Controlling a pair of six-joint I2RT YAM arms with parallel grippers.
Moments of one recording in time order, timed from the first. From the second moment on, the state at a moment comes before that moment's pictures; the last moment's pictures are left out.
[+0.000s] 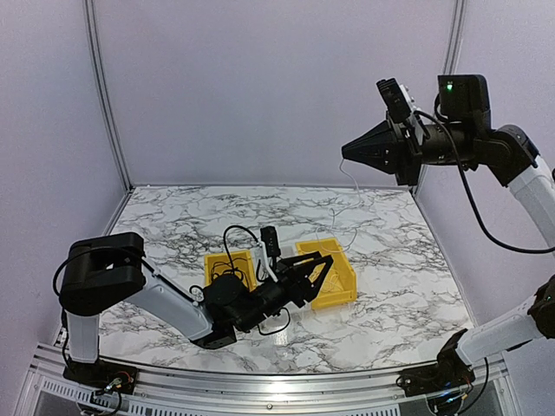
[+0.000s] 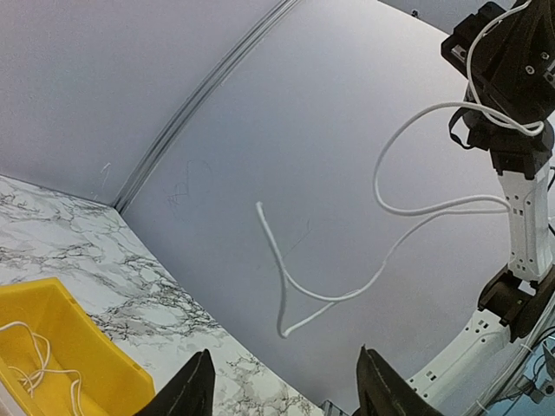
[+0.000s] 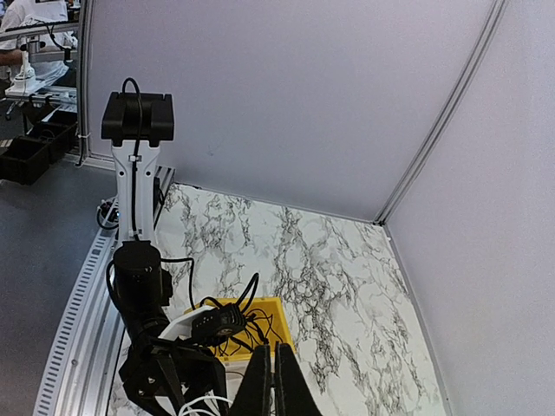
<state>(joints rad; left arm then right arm) -1.28 2.05 0.93 1.46 -0.27 -0.63 0.63 1.28 1.71 -0.77 -0.82 -0.55</state>
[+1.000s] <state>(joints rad) -1.26 2.06 1.01 1.47 -0.24 -0.68 0.63 1.28 1.70 -0.76 -0.79 -0.55</state>
